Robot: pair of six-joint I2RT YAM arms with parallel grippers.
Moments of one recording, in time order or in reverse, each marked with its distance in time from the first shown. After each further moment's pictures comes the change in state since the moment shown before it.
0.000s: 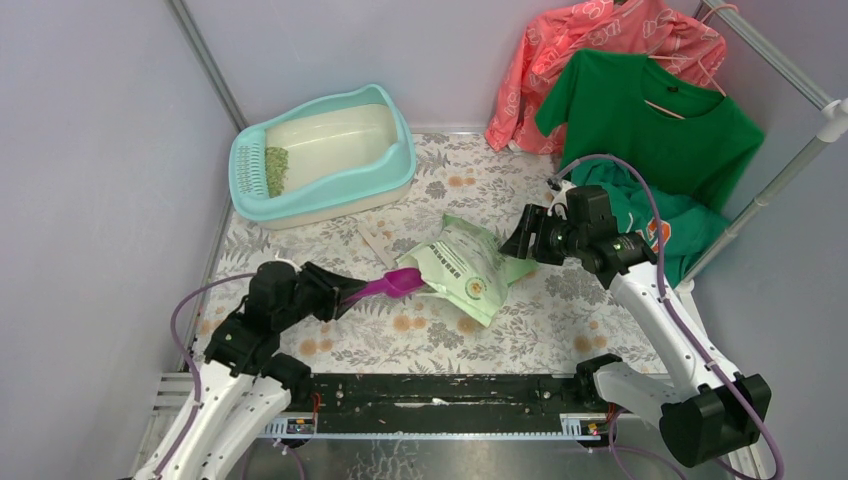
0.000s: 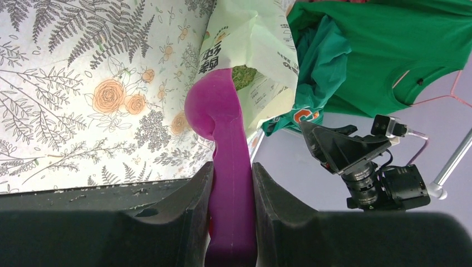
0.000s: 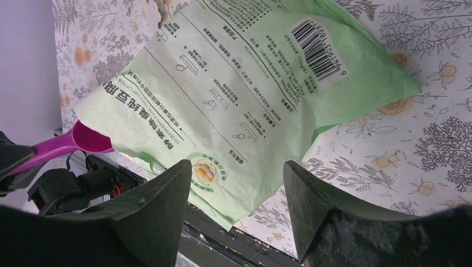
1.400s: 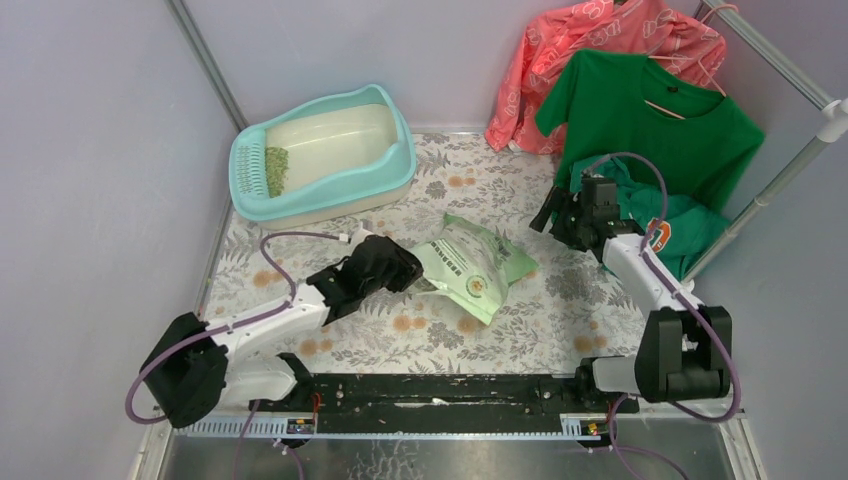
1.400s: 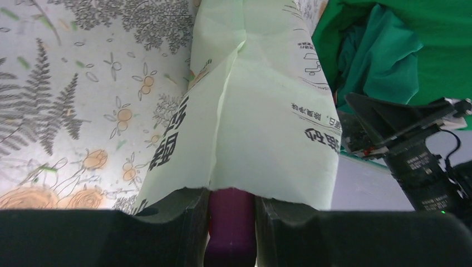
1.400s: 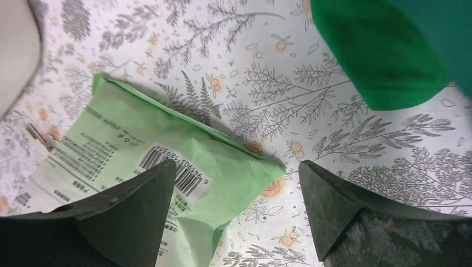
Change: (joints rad) left arm -0.365 0.748 0.034 0.642 -0.345 -0.003; right arm -0.238 0.311 -0.084 0.311 0.202 -0.008
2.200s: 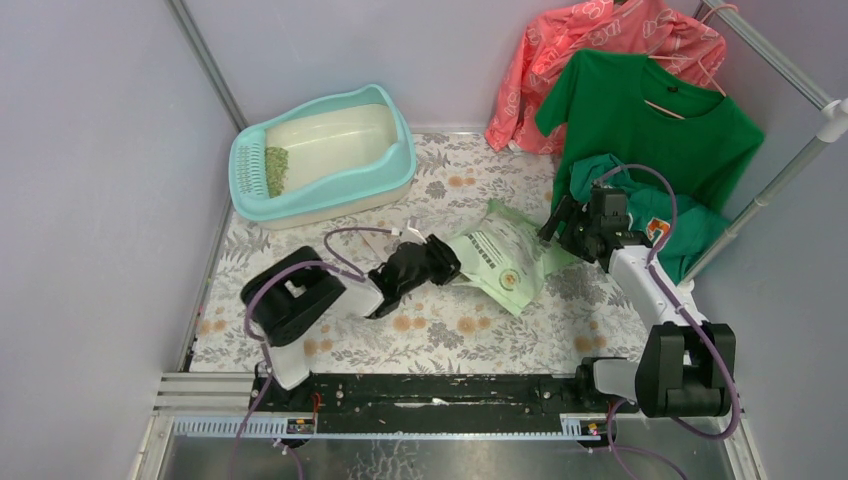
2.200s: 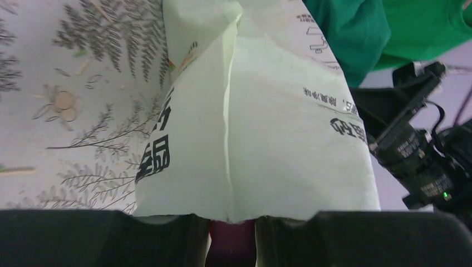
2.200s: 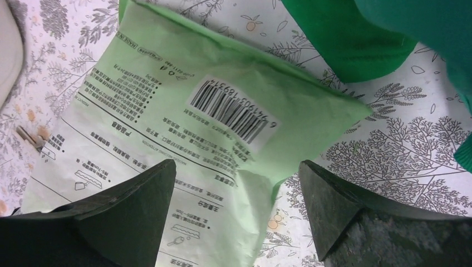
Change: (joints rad) left arm -0.039 0.577 0.008 0.867 0.125 0.042; right arm -0.061 -0.123 -0.067 -0.035 -0.006 0.005
